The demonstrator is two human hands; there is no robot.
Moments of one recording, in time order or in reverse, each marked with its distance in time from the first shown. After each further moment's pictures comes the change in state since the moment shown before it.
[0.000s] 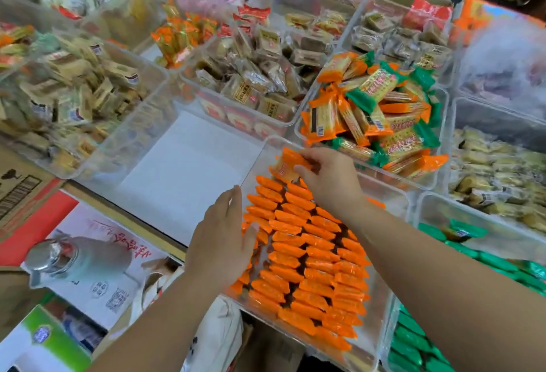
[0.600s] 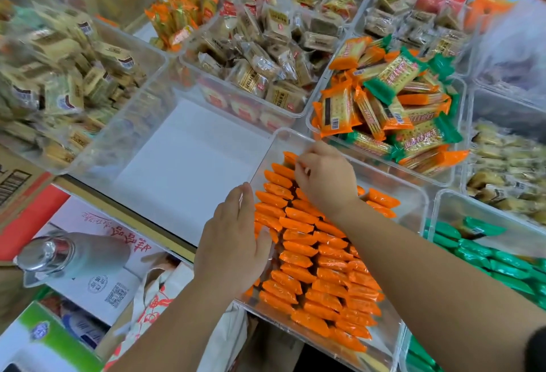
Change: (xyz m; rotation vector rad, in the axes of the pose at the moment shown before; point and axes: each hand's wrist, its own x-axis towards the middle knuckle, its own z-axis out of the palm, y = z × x) left_hand 0.000 -0.002 -0.001 0.026 -0.002 0.063; right_hand 0.011 0.019 0.050 -0.400 0.052 -0.137
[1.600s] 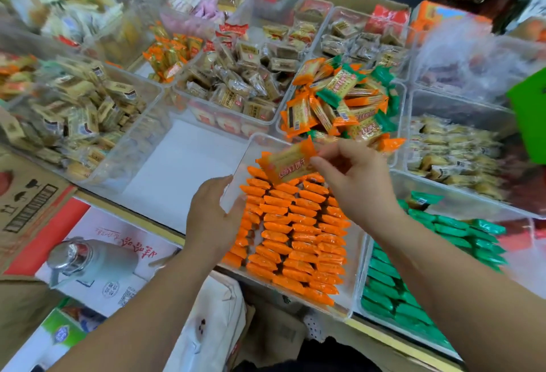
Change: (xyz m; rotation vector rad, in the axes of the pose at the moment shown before) left_hand -0.029 0.020 -0.033 -0.527 0.283 -0.114; right_hand -0.085 -0.021 -0.168 0.613 0.160 0.217
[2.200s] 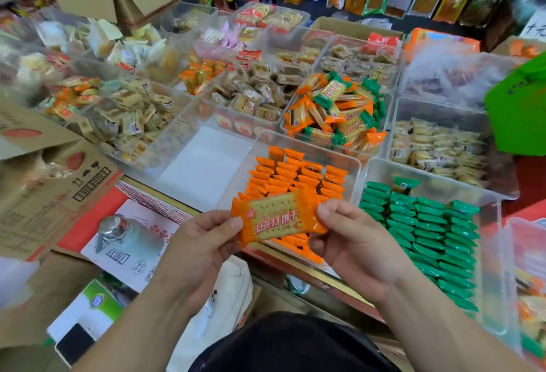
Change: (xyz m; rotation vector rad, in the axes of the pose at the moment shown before) left_hand -0.176 0.067 -0.077 -1.043 -0.166 -0.367; right_hand -0.163 -0.063 -0.058 1.243 -0.420 0.616
